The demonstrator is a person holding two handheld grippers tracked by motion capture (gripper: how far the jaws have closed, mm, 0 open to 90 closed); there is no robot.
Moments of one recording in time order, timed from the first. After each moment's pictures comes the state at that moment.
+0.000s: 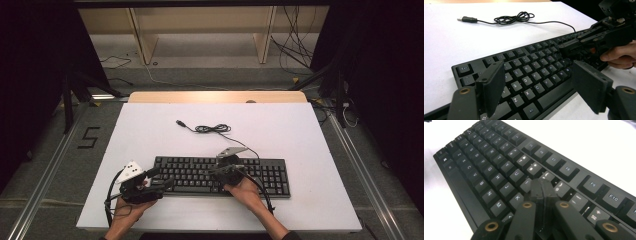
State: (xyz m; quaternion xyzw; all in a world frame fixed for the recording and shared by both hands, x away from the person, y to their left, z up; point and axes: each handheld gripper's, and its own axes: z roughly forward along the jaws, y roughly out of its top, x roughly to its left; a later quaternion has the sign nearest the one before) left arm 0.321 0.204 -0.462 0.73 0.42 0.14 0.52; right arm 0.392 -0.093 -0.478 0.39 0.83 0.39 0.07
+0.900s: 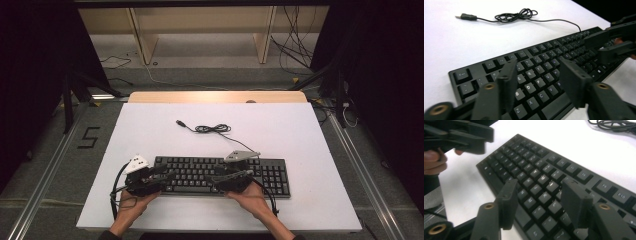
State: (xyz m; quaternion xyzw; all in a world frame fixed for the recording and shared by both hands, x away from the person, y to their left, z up) left arm 0.342 0.192 -0.460 0.74 0.43 0.13 0.50; right arm 0.364 -0.109 -0.456 0.36 0.81 0.45 0.04
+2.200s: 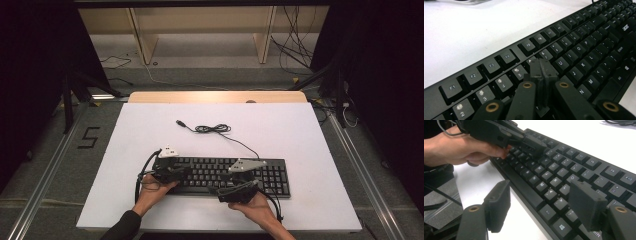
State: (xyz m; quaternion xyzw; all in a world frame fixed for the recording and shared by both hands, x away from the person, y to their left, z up) left arm 0.391 0.141 -0.478 0.81 0.41 0.09 0.41; right arm 0.339 -0.120 -0.457 0.35 0.81 0.46 0.04
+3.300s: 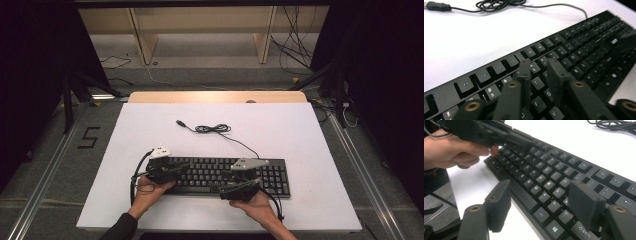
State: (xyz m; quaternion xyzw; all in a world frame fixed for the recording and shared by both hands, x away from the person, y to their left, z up) left arm 0.380 0.156 -0.466 0.78 0.42 0.10 0.45; right arm 0.341 -0.124 -0.455 0.36 0.81 0.47 0.05
